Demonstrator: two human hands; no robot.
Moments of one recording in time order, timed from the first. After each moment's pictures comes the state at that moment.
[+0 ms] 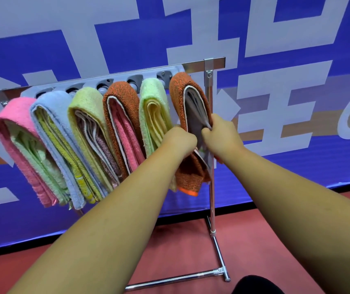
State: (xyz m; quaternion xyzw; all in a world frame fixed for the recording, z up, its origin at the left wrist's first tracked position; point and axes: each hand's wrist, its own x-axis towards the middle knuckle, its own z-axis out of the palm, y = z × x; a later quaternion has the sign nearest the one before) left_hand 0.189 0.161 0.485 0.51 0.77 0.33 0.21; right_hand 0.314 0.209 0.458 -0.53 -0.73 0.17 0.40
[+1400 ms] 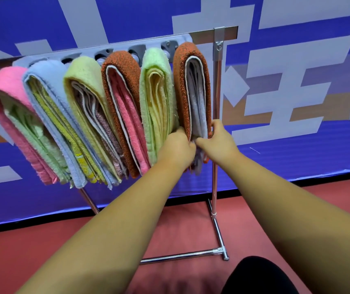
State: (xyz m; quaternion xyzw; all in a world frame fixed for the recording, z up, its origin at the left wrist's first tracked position) left_hand 0.172 0.140 0.400 0.57 0.76 0.31 0.07; right_hand 0.299 0.191 0.386 -0.52 -0.68 0.35 0.38
